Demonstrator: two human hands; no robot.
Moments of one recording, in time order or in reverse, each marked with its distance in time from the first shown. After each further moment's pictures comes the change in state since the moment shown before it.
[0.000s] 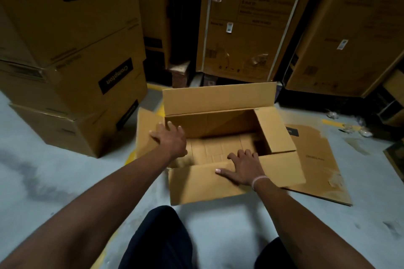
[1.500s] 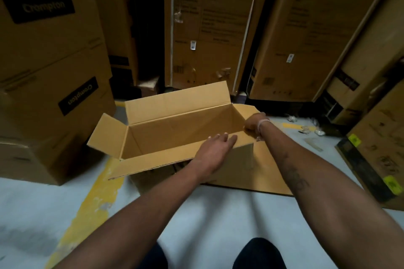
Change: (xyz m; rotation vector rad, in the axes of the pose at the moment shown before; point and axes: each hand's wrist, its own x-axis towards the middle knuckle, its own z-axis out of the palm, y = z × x) left_hand -0.089 0.149 -0.072 -0.247 0.530 0.791; right_hand 0.036 0.132 -0.164 0.689 0.015 0.789
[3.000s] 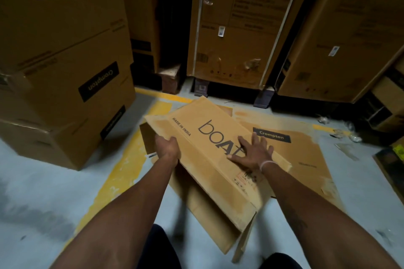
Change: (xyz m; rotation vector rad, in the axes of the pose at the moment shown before) left_hand -0.033 -0.190 0.088 -1.193 0.751 -1.300; right_hand 0.007 0.026 0.140 -0.510 -0.134 -0.450
